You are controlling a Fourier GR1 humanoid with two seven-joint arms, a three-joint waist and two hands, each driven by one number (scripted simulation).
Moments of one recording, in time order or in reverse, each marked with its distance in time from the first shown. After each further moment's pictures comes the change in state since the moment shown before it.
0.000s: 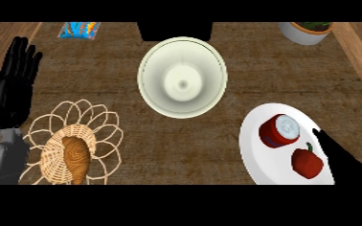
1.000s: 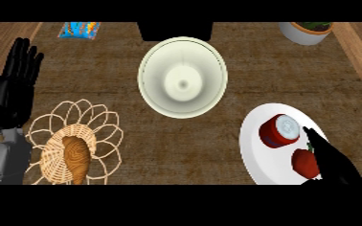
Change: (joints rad) left arm -0.006 -0.047 0.045 0.001 -0.053 -0.040 0.008; right arm -0.090 0.105 -0.068 0.270 0.112 -0.021 -0.120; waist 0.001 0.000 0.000
